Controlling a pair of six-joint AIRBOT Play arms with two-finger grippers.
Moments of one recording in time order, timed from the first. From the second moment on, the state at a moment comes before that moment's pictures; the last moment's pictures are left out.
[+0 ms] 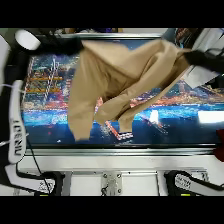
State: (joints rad) left arm -0.13 -1.58 2.02 1.05 -1.04 -1.56; right arm -0.35 -1.31 1.45 -0.53 0.83 0.81
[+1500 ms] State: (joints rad) left arm -0.13 -1.43 1.88 1.16 -0.91 -1.63; right arm -0.34 -1.14 1.55 -0.74 0.98 1.04
